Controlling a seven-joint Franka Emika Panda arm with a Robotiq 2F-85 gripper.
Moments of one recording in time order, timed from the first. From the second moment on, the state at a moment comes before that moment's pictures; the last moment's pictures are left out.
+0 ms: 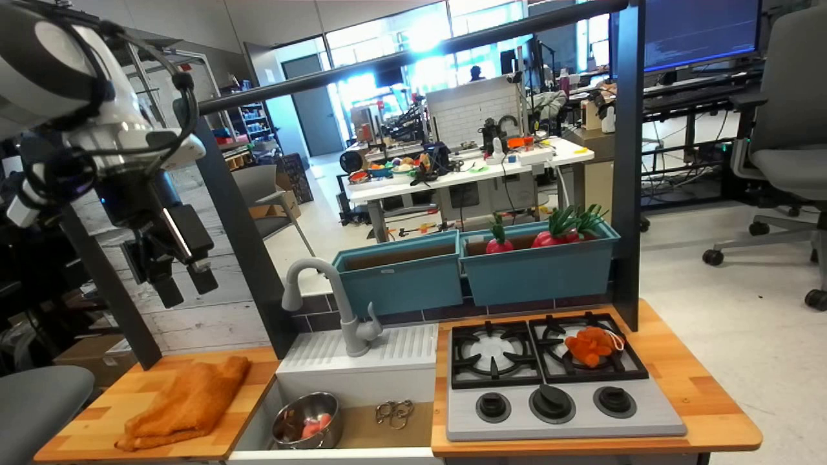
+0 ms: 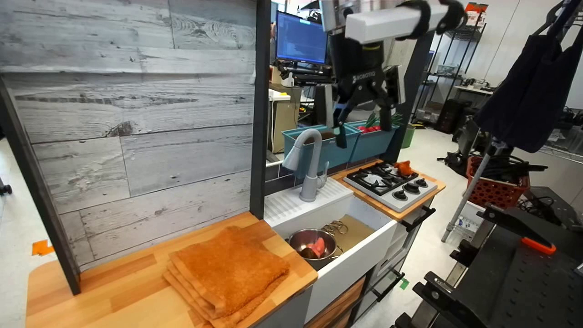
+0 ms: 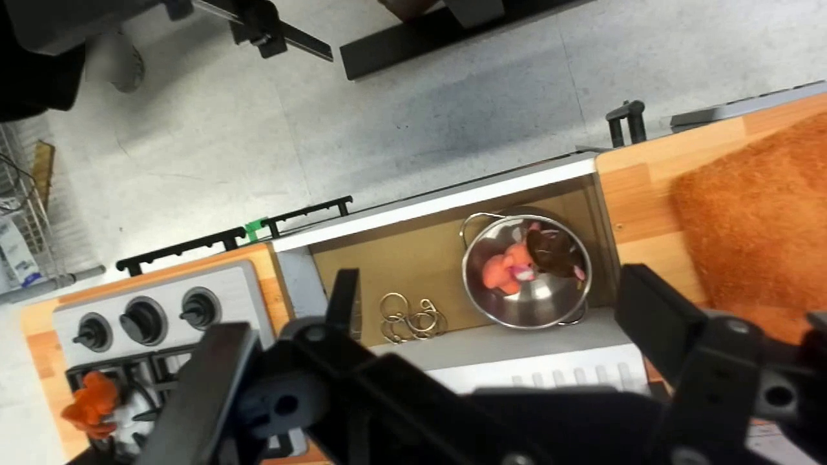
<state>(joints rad) 0.20 0.46 -0.03 -1.96 -0.25 2.14 0.58</state>
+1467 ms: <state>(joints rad) 0.33 0.81 0.01 -1.69 -0.01 2.47 0.59</state>
